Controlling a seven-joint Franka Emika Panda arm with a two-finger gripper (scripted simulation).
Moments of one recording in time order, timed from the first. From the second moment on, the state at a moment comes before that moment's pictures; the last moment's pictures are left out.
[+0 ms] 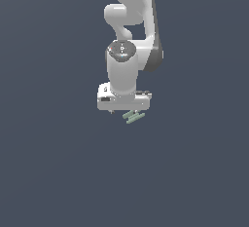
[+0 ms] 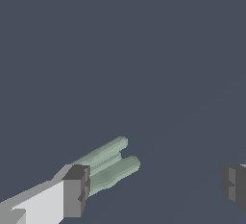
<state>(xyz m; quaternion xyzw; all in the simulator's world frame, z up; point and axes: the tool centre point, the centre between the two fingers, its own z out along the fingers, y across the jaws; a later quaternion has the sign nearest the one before) -0.002 -0.004 0.158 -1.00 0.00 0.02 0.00</state>
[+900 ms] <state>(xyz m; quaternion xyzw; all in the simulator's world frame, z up) -0.011 -0.018 0.155 -1.00 0.00 0.03 0.01</state>
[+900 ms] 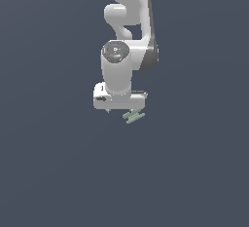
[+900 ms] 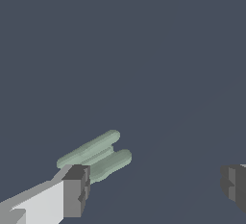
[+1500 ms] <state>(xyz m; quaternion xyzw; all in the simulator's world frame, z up) -0.017 -0.006 0.141 -1.00 0.07 0.03 0.01</state>
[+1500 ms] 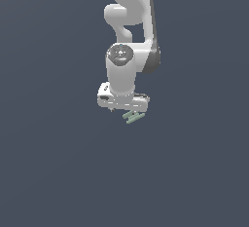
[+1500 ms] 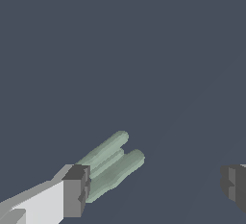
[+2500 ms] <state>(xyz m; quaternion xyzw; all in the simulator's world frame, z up) -0.043 0.029 0.100 -0.95 0.31 0.01 0.00</state>
